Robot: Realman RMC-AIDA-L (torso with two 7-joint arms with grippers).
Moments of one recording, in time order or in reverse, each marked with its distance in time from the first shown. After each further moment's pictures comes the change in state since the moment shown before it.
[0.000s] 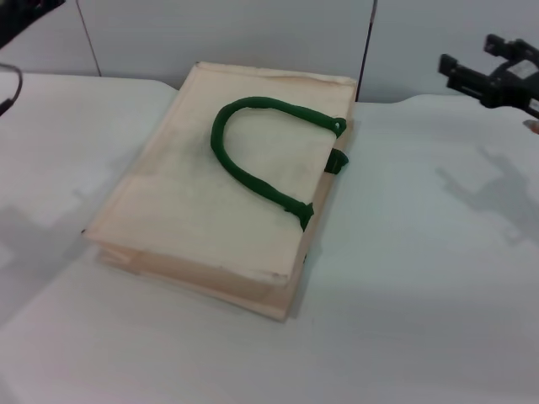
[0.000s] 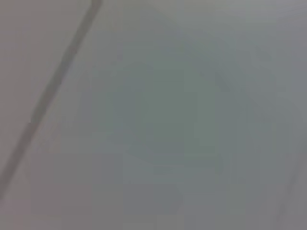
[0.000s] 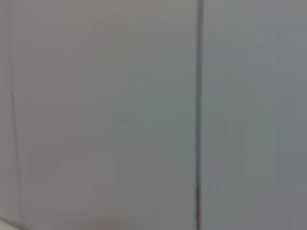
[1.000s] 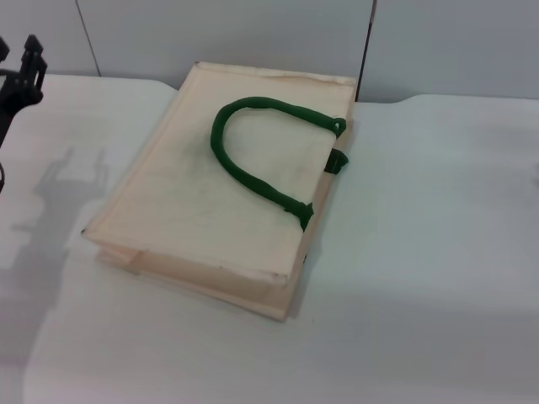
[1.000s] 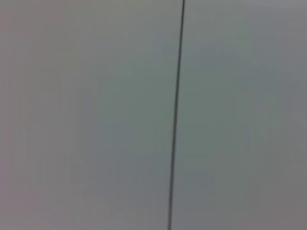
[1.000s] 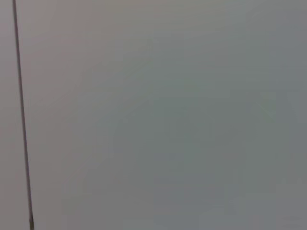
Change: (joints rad) left arm 0.176 -0.050 -0.007 0.433 -0.485 -0.271 1.032; right arm 0.003 0.003 0.019 0.447 0.804 0.136 -0.677
